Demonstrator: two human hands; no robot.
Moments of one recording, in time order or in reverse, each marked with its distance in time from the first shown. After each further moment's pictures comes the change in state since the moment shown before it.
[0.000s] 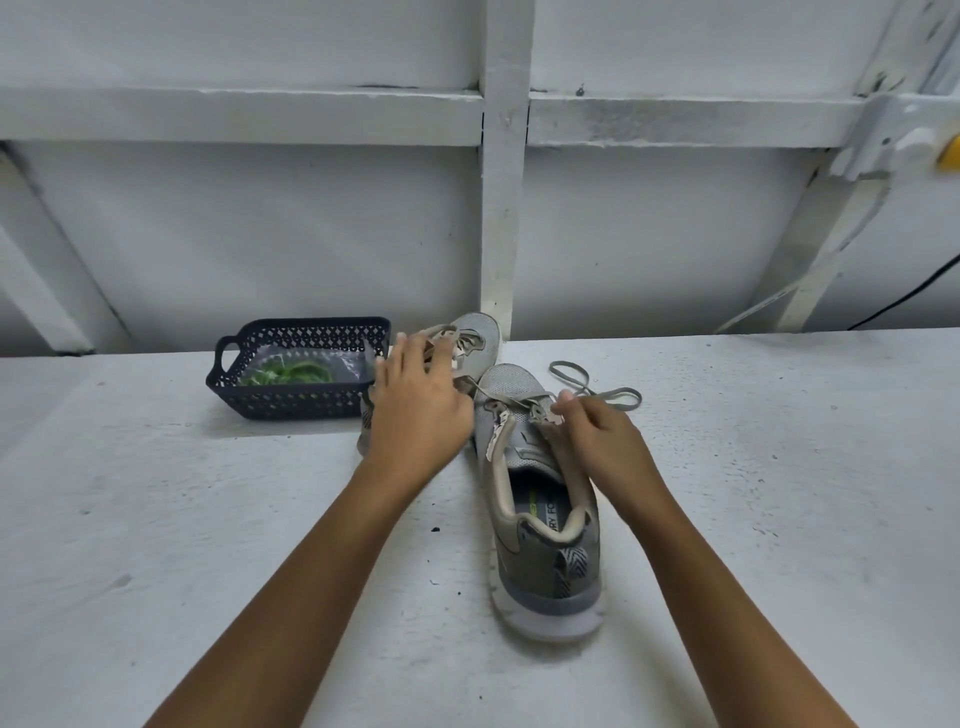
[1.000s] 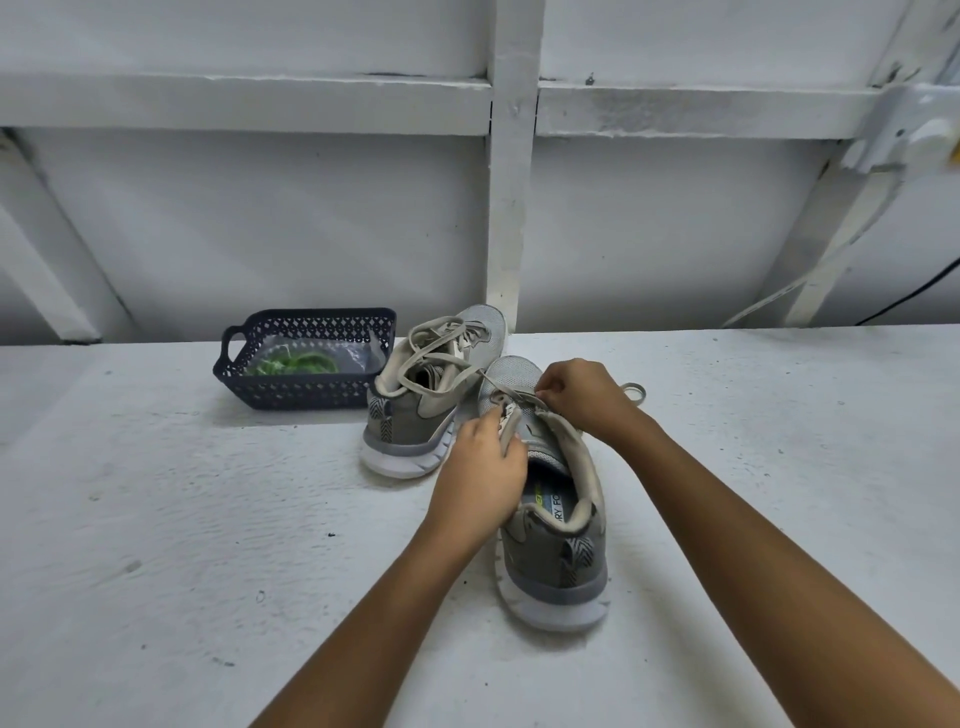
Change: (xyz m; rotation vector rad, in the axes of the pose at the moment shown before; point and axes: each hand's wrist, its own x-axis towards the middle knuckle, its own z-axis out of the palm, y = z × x) left_hand -0.047 0.043 0.019 -0.505 -0.267 -0.267; right_hand 0.071 -0.004 0.010 -0.562 -0.198 -0.179
